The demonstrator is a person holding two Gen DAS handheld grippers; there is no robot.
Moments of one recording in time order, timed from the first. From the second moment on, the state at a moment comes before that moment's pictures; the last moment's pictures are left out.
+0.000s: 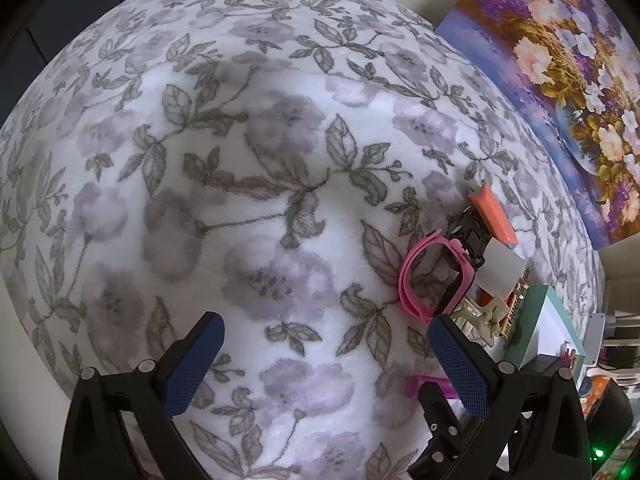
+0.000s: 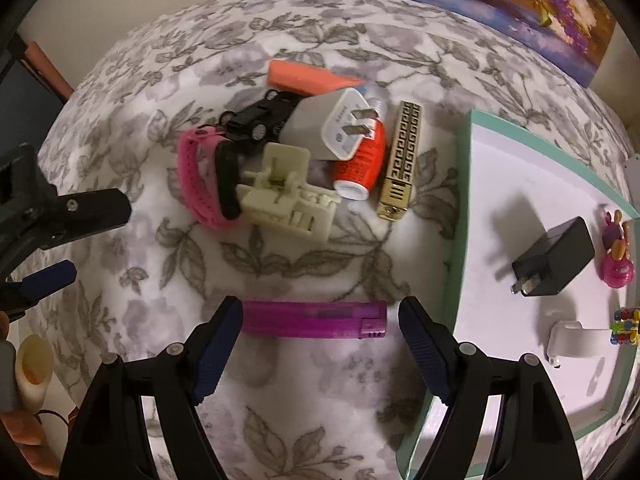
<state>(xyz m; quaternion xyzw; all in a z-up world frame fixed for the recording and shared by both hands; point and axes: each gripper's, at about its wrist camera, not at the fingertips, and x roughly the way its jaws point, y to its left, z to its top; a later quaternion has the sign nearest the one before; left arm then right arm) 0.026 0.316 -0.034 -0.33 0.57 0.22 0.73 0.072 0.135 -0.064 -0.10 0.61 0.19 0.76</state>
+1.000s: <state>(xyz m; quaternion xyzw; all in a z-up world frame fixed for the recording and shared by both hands) 0.033 0.322 -0.053 -0.33 0.58 0.22 0.71 0.060 0.159 -0.070 -0.13 0.60 0.20 0.76</state>
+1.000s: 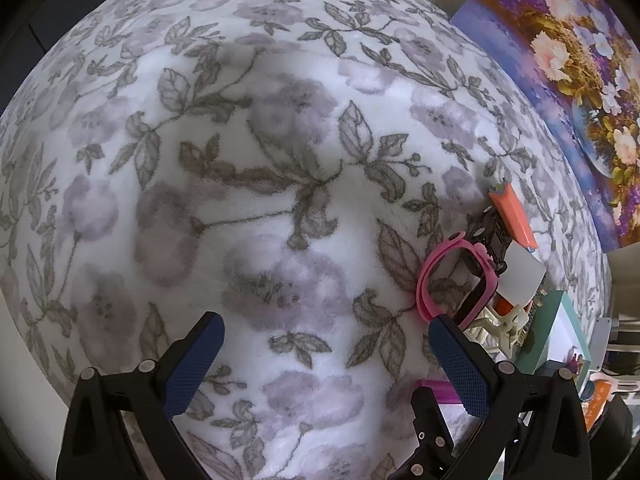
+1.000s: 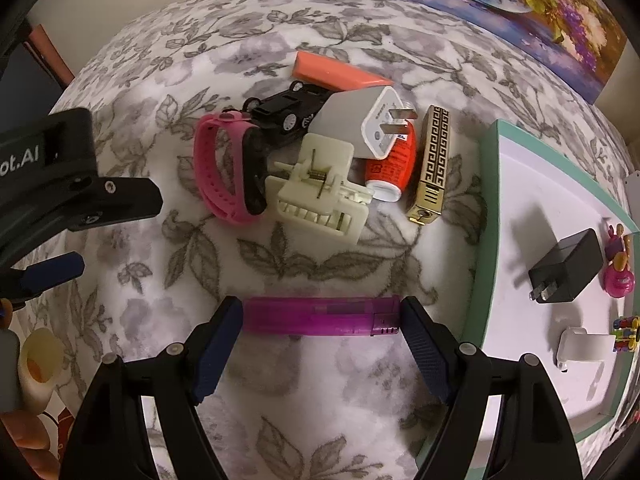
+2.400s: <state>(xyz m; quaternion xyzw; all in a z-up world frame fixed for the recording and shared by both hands) 0.092 0.284 -0.054 -0.30 0.55 0.12 0.77 0.113 0.079 -0.027 -0.02 0.58 0.13 0.80</state>
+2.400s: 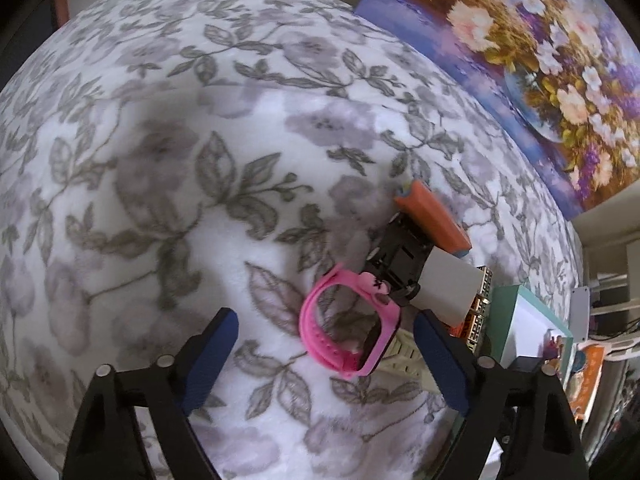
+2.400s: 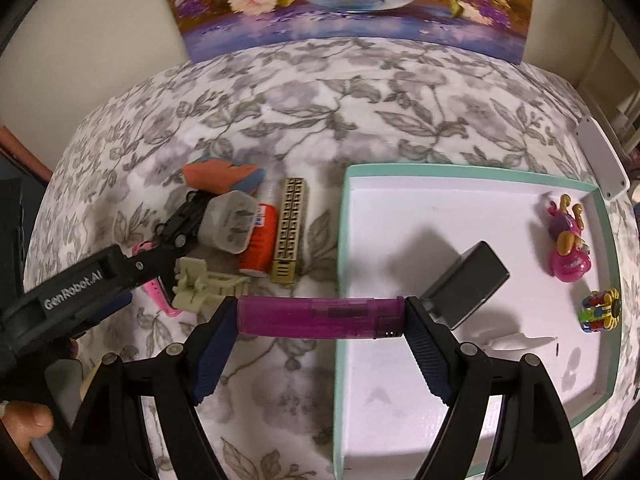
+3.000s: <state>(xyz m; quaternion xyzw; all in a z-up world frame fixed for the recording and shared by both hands) 0.094 0.271 -0.036 -0.27 0.53 0.12 0.79 0.123 0.039 -0.006 0.03 0.57 0.10 0.81</state>
